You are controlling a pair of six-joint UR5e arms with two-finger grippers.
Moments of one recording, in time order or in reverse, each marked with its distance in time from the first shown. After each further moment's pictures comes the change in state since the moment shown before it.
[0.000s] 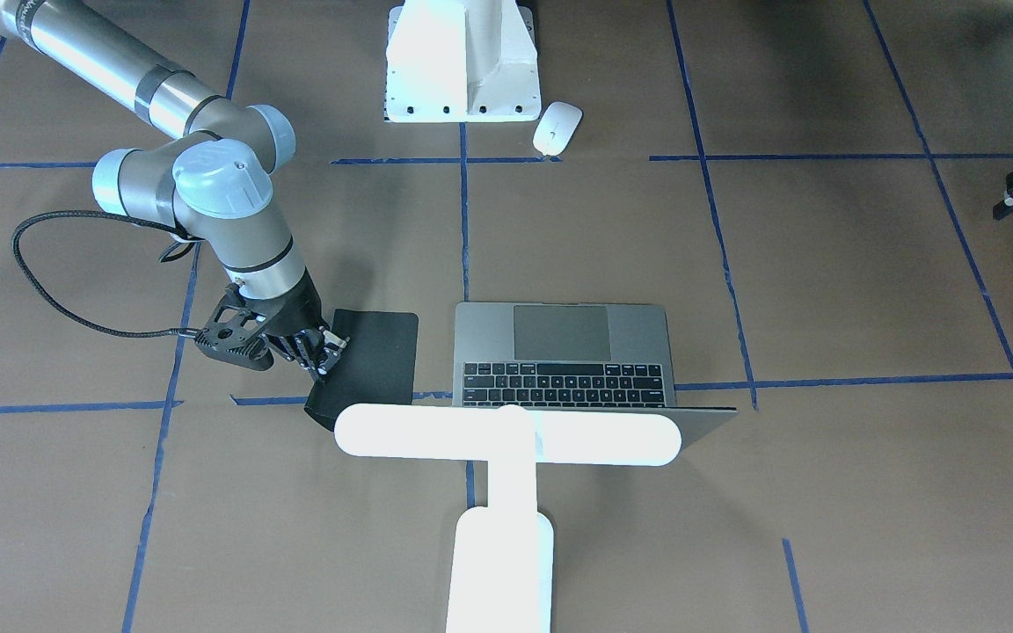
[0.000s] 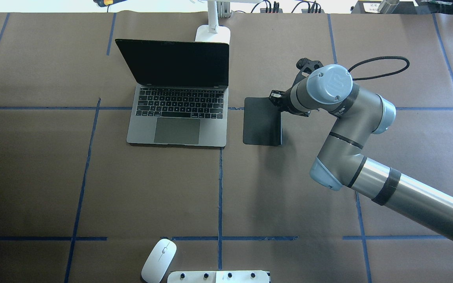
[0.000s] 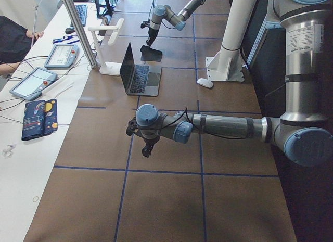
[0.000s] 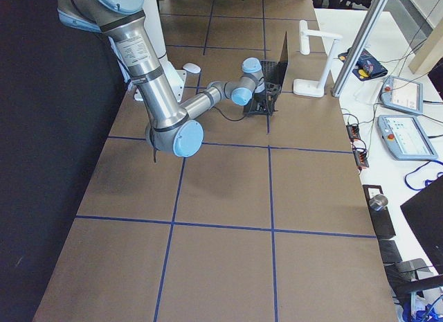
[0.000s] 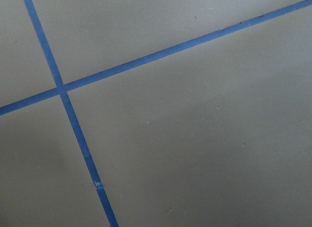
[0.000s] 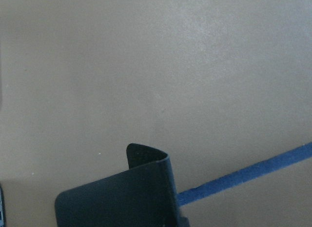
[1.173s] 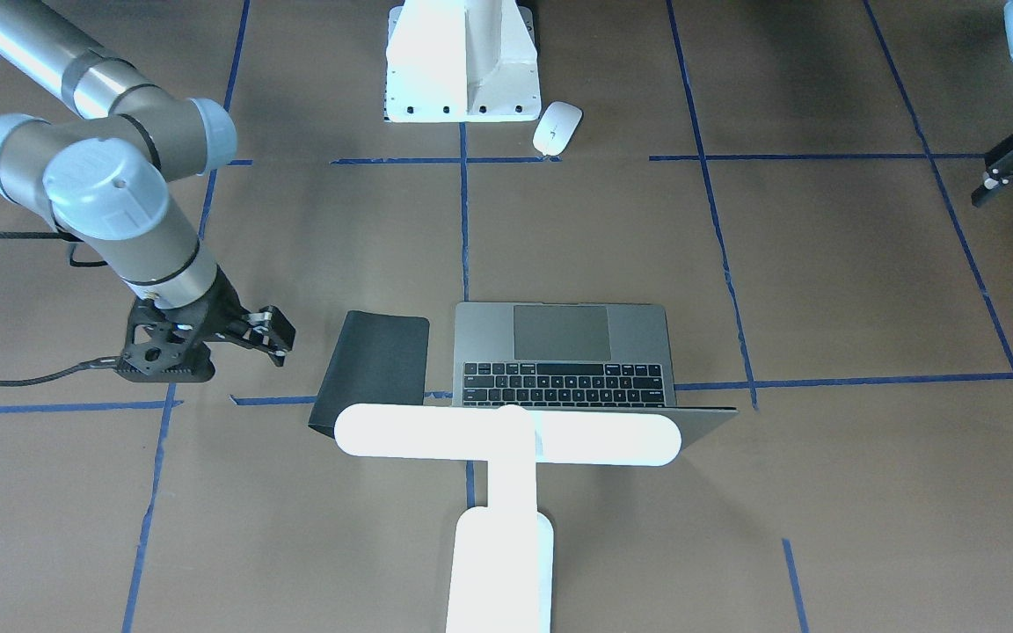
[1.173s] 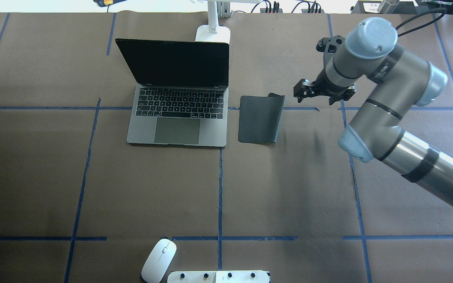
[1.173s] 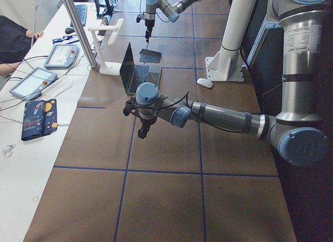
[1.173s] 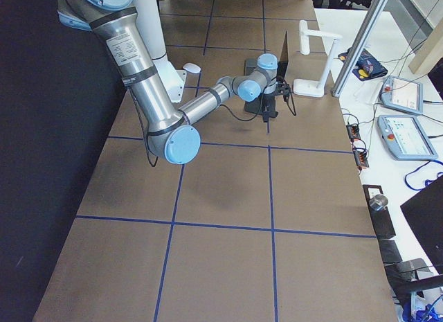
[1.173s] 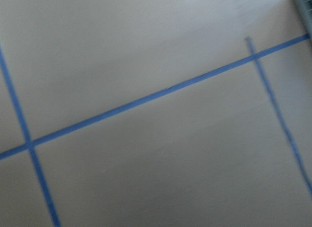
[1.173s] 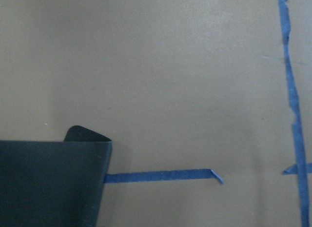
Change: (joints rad) left arm 0.049 -0.027 -0.219 -0.032 0.007 -0.169; right arm 0.173 -0.110 0.203 -0.351 0.264 -0.606
